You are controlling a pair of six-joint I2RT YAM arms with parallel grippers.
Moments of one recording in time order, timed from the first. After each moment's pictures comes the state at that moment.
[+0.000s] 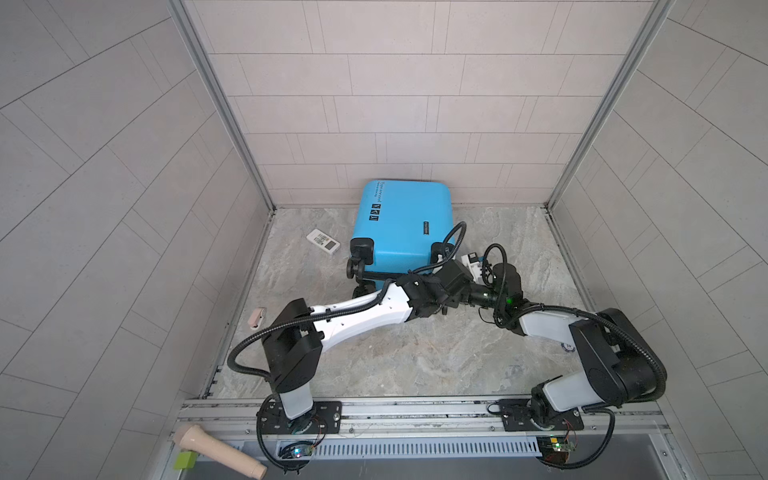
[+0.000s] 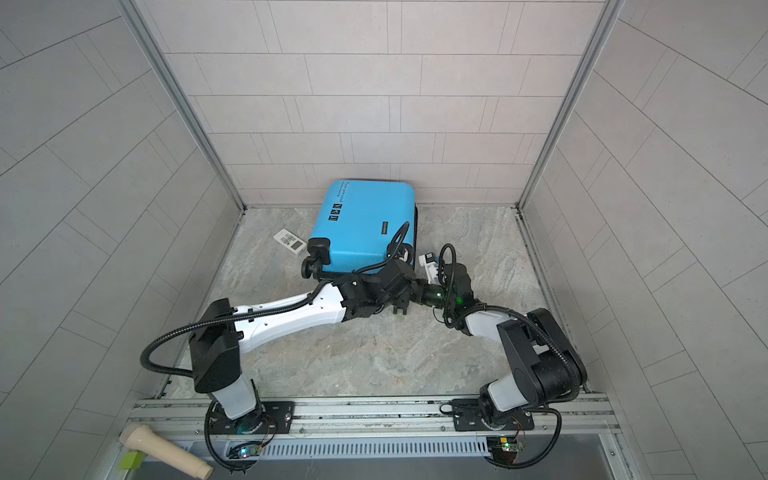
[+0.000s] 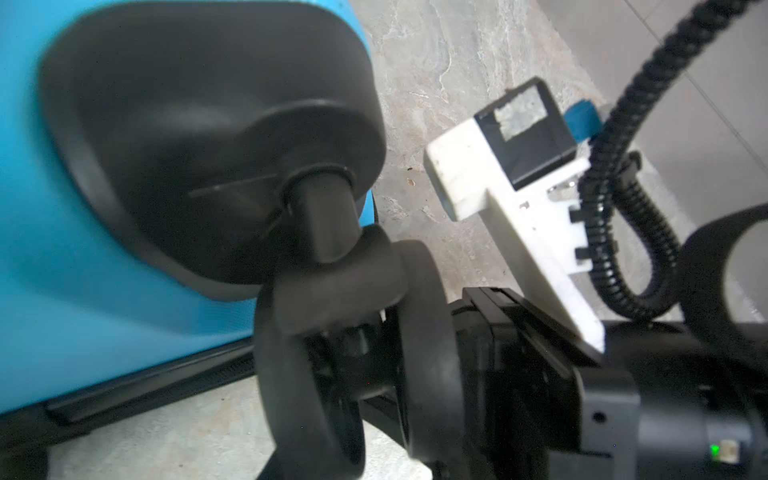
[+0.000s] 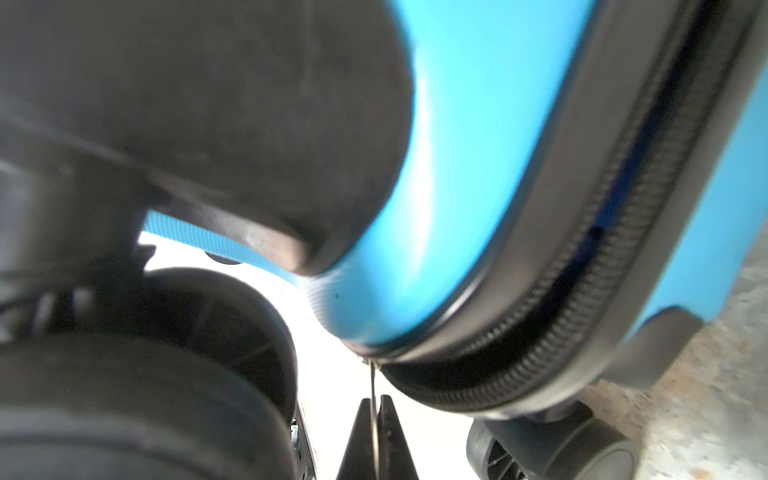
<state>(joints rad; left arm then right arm) -1.04 1.75 1.42 -0.50 -0.38 -0.59 0.28 1.47 0.50 0.58 -0.76 0.82</state>
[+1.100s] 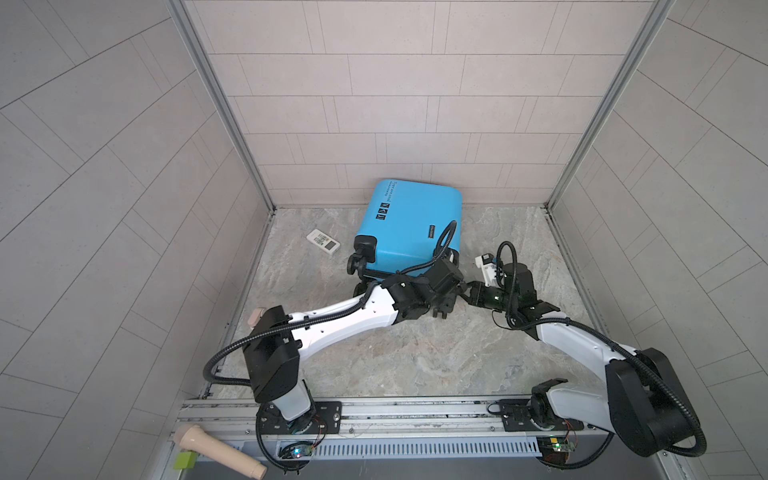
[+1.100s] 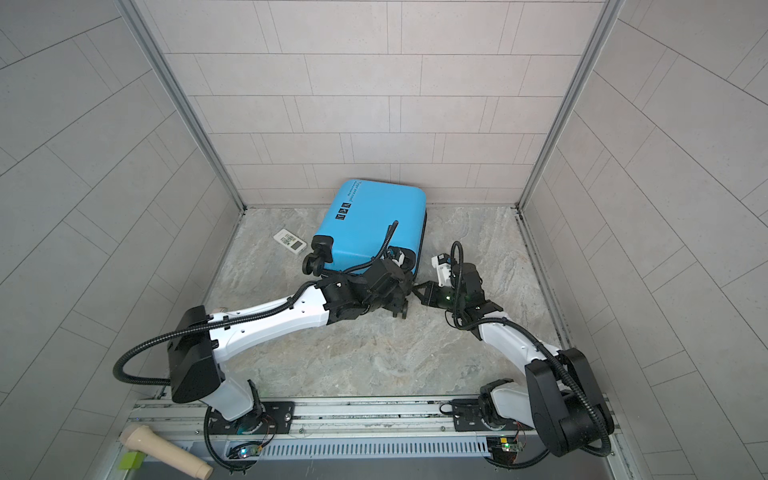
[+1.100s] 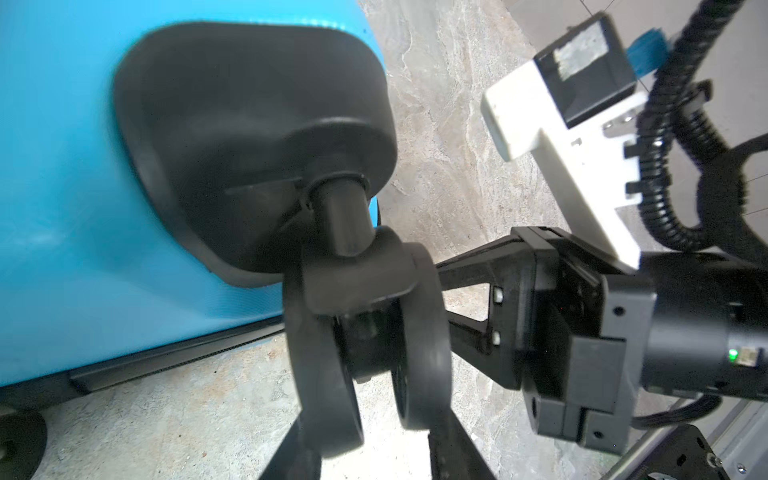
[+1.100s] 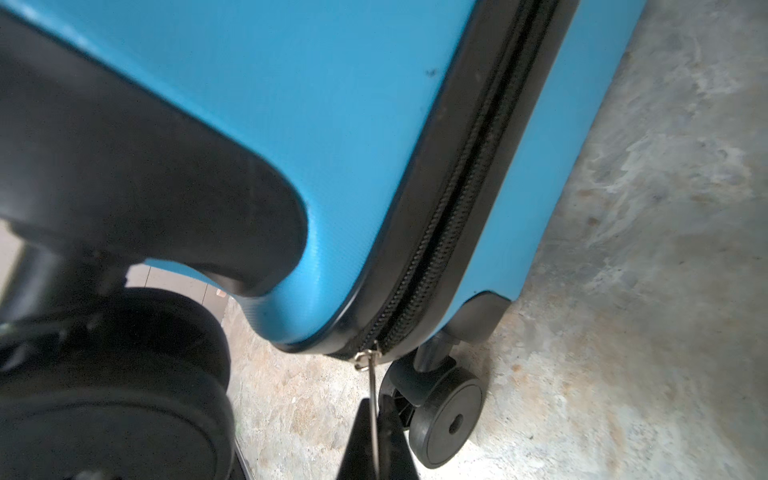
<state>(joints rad) -1.03 1.63 1.35 -0.52 -0.27 -0.55 0.23 1.22 0.53 0.12 -0.57 0.61</state>
